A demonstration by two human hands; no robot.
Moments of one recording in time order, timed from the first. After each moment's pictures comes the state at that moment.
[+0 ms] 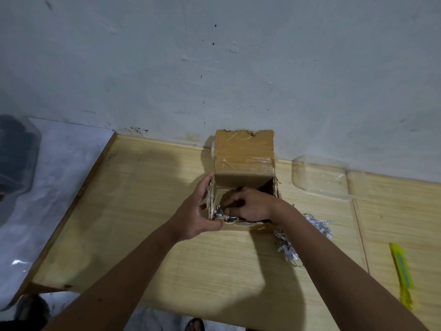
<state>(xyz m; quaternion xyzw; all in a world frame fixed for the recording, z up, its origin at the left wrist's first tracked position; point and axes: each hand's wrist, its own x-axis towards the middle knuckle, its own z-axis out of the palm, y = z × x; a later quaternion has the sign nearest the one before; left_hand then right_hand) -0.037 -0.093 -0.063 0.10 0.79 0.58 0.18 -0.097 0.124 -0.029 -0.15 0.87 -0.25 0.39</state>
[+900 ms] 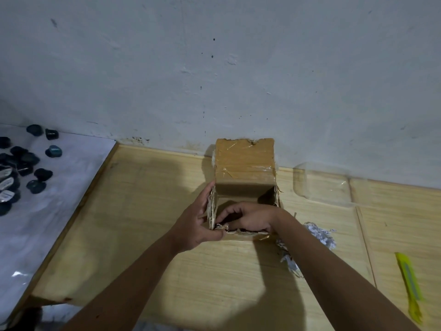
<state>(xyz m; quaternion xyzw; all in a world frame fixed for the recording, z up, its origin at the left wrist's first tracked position) -0.040 -0.093 -0.068 0.10 0.79 0.58 0.16 -0.101 0.120 -0.057 -0.15 0.78 -0.42 0.45</state>
